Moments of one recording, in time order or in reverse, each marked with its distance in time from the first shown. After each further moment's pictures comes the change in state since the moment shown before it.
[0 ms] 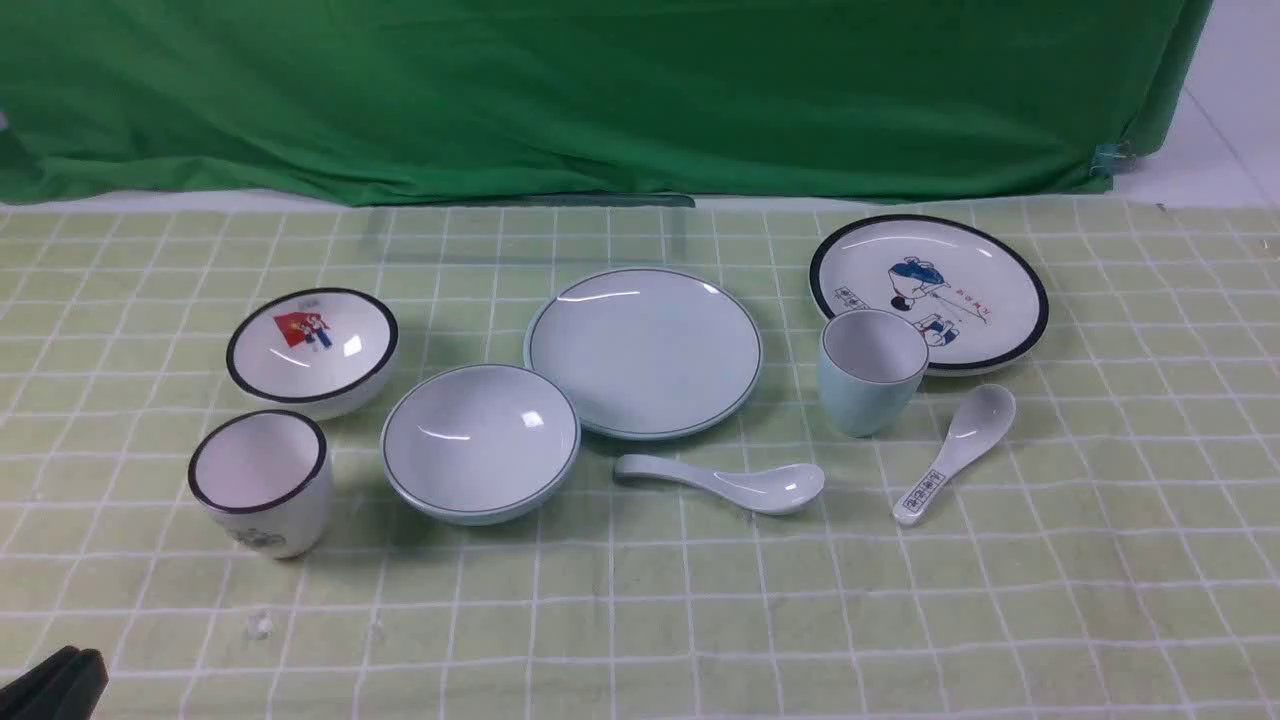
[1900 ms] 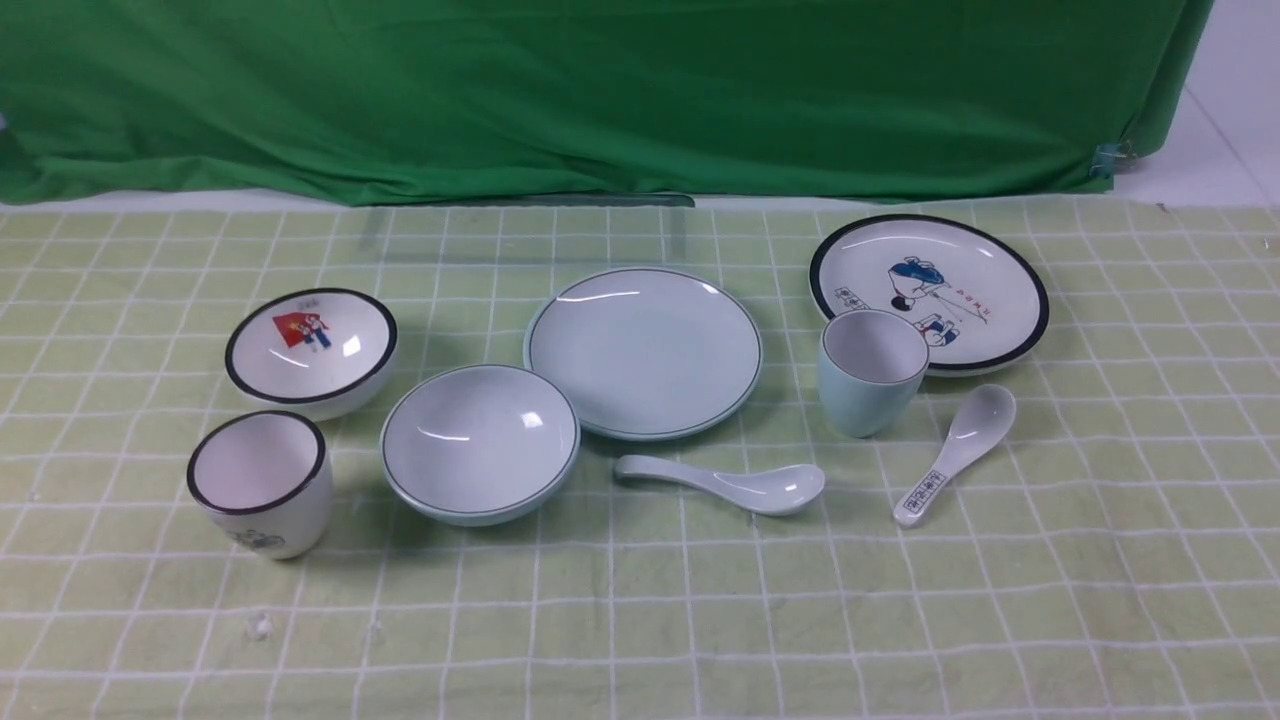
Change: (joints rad) right arm -0.002 0.035 -0.042 -0.133 -0.830 0.275; left arm 0.000 0.033 -0.118 0.015 -0.921 -0.285
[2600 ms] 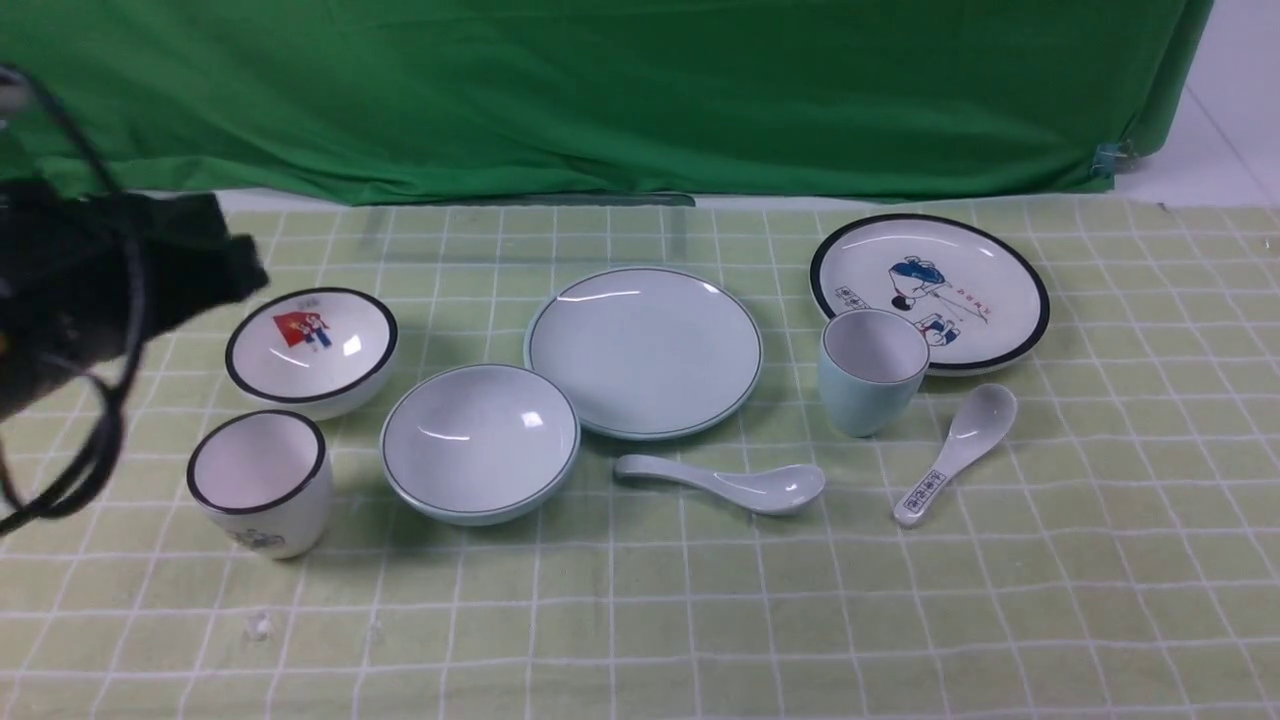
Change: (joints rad) right arm 0.171 0.791 -0.507 -0.053 1.047 -0.211; left arm -0.104 1.078 -0.660 0.264 0.869 -0.184
